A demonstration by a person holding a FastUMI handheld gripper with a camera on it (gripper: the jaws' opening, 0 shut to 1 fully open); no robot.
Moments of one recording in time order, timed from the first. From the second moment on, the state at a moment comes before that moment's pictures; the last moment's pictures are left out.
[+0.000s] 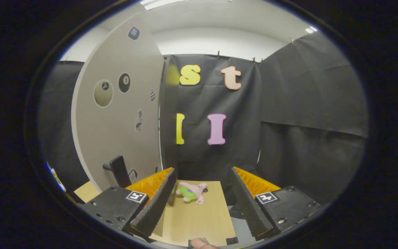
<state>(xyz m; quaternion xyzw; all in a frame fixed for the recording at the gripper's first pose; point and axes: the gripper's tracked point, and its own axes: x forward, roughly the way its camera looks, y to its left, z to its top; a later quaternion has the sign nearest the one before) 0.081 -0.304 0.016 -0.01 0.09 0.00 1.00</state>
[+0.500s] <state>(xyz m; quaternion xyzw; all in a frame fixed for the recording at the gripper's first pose) 0.077 -0.186 0.016 0.01 0.07 0.01 1.00</state>
